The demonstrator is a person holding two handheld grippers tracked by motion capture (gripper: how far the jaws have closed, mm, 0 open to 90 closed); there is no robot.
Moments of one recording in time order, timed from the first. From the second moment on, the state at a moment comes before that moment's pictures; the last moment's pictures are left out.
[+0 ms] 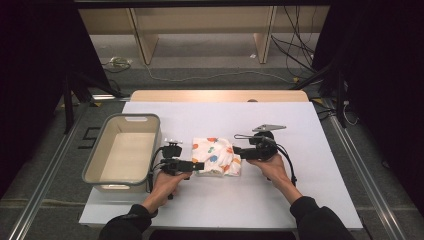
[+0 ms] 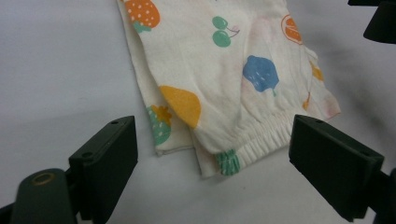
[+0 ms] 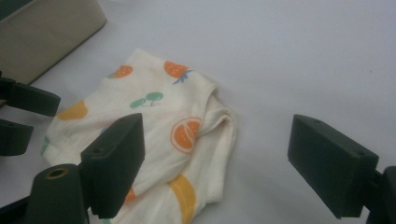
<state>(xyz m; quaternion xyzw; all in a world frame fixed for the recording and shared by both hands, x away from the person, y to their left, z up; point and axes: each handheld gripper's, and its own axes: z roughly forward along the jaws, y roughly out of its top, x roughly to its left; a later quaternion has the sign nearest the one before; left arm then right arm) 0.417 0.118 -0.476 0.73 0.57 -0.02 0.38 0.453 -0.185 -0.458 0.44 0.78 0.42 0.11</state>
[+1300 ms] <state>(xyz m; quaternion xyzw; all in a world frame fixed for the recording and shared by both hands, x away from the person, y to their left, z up) 0.425 0.110 -0.484 0.72 0.59 -0.05 0.37 0.479 -0.170 -0.465 0.47 0.79 0.40 0.07</state>
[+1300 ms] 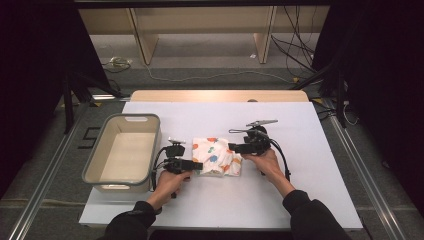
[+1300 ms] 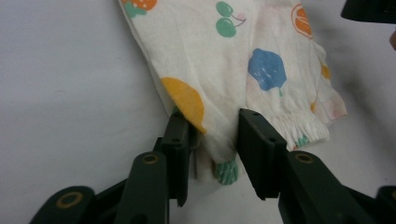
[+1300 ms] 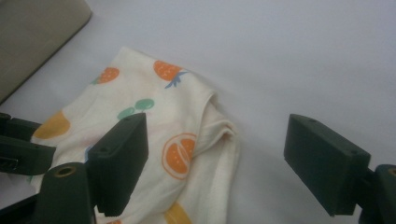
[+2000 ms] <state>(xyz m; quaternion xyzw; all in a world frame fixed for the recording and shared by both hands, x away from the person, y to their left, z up) 0.426 0.112 -0.482 0.72 0.58 -0.06 0.38 0.512 -0.136 -0.477 0.50 0.80 0.33 0.04</state>
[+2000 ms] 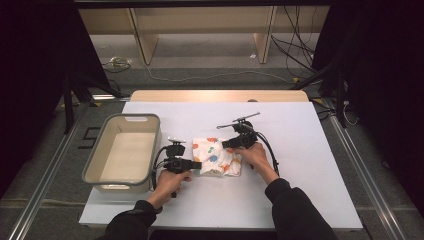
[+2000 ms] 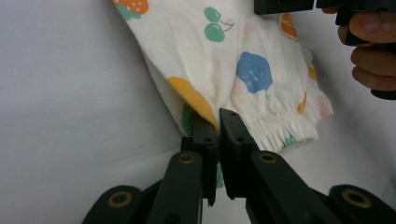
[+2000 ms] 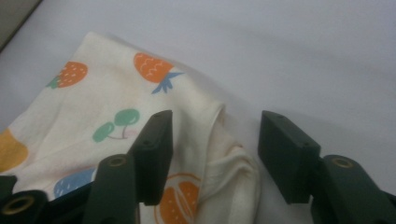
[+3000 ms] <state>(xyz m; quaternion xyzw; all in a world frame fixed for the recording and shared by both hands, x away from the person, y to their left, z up) 0.423 0.122 -0.442 0.73 0.53 -0.05 0.43 0.499 -0.134 -0.438 0.48 0.79 0.39 0.06</state>
